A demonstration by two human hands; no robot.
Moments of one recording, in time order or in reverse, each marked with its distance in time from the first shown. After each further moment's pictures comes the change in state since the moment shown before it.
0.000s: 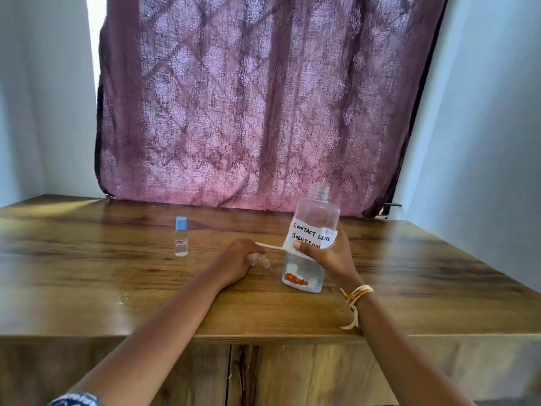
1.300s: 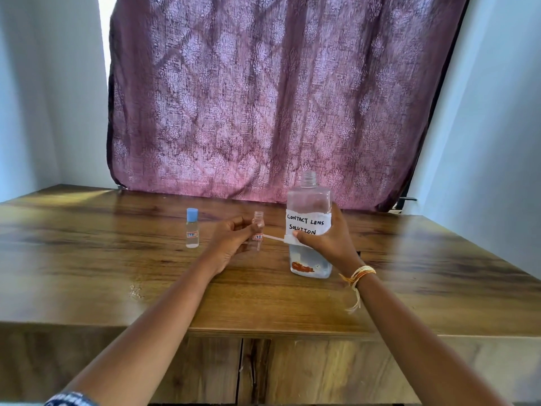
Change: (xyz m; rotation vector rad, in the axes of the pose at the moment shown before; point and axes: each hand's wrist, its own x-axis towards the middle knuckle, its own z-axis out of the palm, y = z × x) left_hand -0.003 0.001 -0.025 -1.112 0.221 -0.292; right_hand 0.022 0.003 0.019 -0.173 -0.048 -0.055
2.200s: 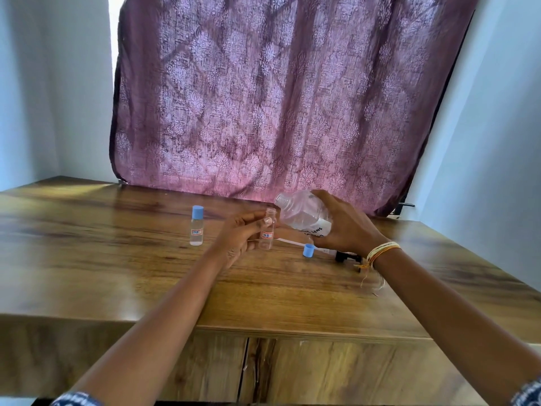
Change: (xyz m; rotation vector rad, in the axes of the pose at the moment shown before) left_hand -0.008 0.015 0.006 -0.105 -0.189 0.037; right_hand 0.034 -0.028 -0.030 -0.989 -0.287 -0.377
